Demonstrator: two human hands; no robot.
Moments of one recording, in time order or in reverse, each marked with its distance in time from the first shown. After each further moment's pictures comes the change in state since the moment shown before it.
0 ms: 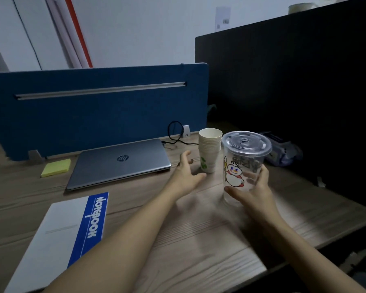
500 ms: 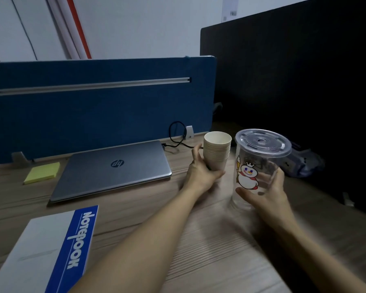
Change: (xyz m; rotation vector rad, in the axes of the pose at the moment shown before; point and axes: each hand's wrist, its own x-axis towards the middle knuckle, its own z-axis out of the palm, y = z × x) left_hand 0.081 -0.005 0.047 -0.117 0.169 0.002; right_hand 0.052 0.018 0.008 0.028 -0.009 -0.016
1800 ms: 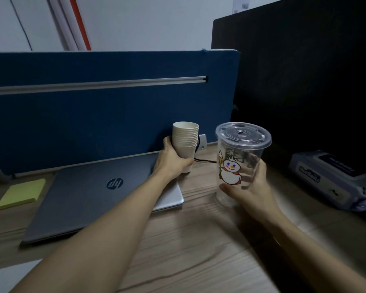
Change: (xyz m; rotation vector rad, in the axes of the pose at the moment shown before) left_hand 0.135 -0.062 -0.096 0.256 0.147 -0.074; right_hand 0.096 -0.016 0.099 0.054 -0.177 -0.032
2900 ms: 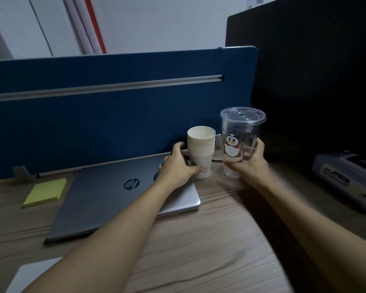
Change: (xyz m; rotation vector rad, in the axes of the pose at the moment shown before) left_hand -0.022 -0.011 -0.031 0.075 -0.094 0.028; right_hand 0.095 0.026 0.037 -0.001 0.053 -0.011
